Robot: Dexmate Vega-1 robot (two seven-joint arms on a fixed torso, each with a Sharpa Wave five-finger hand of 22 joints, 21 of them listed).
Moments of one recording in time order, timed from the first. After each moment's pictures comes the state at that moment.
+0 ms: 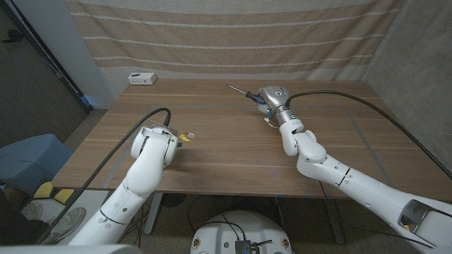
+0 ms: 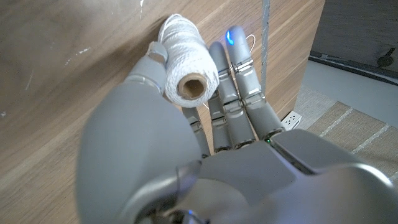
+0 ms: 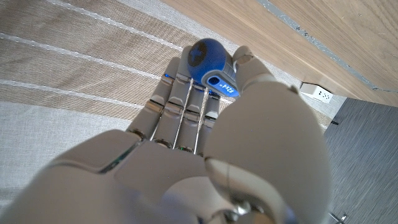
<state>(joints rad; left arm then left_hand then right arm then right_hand) 1.22 0.49 0.28 -2.32 1.79 0.32 -1.19 1.15 -0.02 0.44 -0.19 0.18 0.76 -0.01 0.48 0.26 0.66 0.11 0.70 0.48 0.98 0.03 0.58 0.43 0.88 -0.11 1.08 0.20 -0.73 -0.63 -0.83 -1.80 -0.88 -0.54 -0.29 1.15 0.06 0.36 -0.14 0.19 0.86 0.04 0.31 0.22 0.91 0.04 0.56 0.36 0.89 -0.01 0.66 0.65 0.61 -0.06 0.55 0.22</state>
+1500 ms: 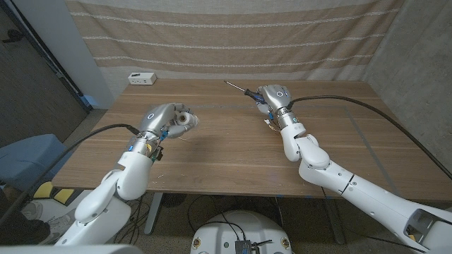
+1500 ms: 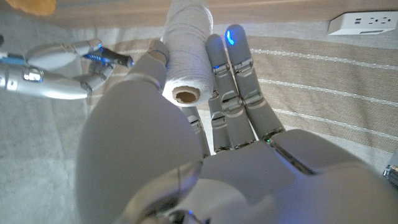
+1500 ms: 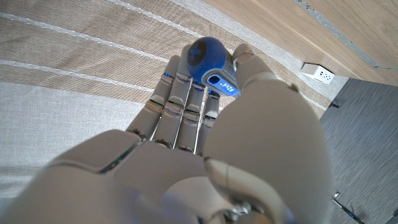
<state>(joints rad) 1.53 0.58 -0.01 -2.26 0.60 0.08 0.29 1.16 -0.03 0.44 -0.19 0.21 0.77 0.02 0.49 0.31 0.65 0.10 0.72 0.48 1.06 -0.03 0.50 0.38 0.88 -0.11 1.13 0.18 -0.80 -0.64 -0.78 -1.84 -0.91 -0.50 -0.37 1.17 0.05 0.36 -0.15 0.20 0.87 0.05 0.32 0.21 0.92 0.06 0.57 0.36 0.91 -0.01 0.63 0.67 0.62 -0.06 0.60 0.21</state>
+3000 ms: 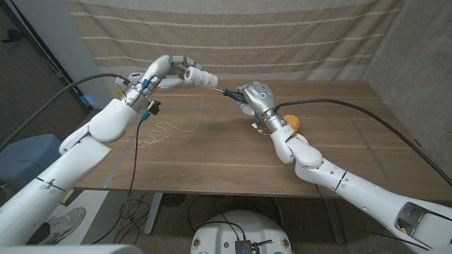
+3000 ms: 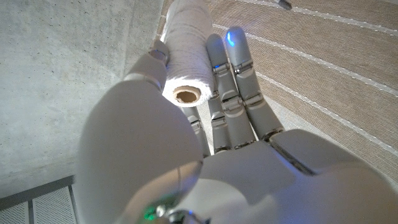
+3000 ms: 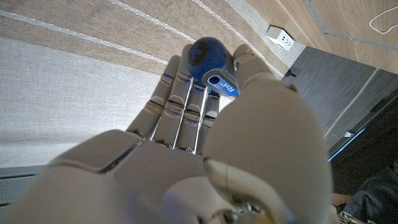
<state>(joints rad) 1.15 0.83 0.02 -2.02 -0.10 -0.28 0.03 1.16 -0.03 0.44 -0.19 0.22 0.76 0.02 0.50 0.31 0.65 0.10 0.72 0.48 1.07 -0.03 0.47 0.40 0.85 -0.11 1.14 0.18 -0.74 -0.61 -0.85 -1.76 -1.00 -0.29 -0.51 1.17 0.04 0.33 -0.14 0.23 0.87 0.05 0.31 0.20 0.91 0.04 0.52 0.40 0.93 -0.02 0.59 0.70 0.60 -0.06 0.66 0.21</state>
